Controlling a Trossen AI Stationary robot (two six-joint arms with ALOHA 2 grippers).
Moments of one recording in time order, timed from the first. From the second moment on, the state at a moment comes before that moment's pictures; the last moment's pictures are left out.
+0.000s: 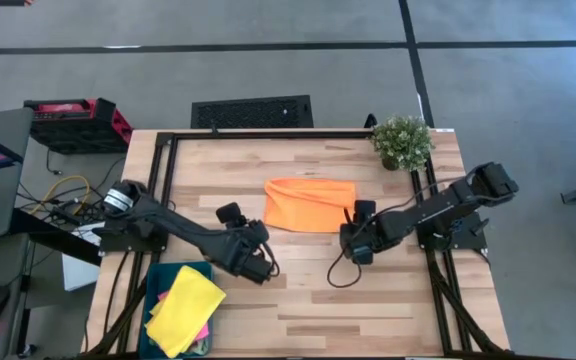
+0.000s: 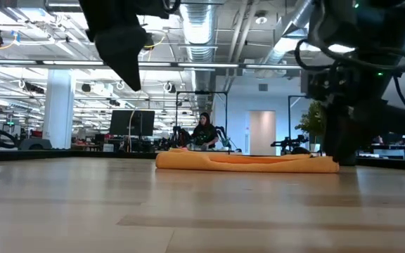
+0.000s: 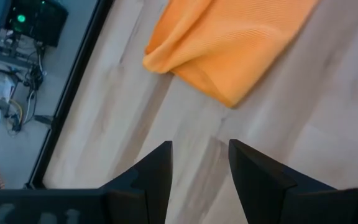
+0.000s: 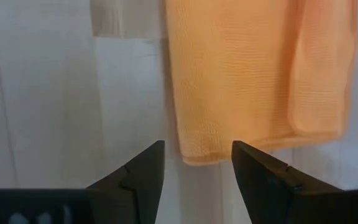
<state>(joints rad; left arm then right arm) -0.39 1.81 1.41 -1.25 -0.75 -0.83 0.32 1.54 0.77 -0.68 0.44 0.26</state>
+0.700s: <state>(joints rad) -0.41 1.81 1.41 -1.25 -0.75 -0.83 0.20 1.59 0.75 -0.60 0.34 0.20</state>
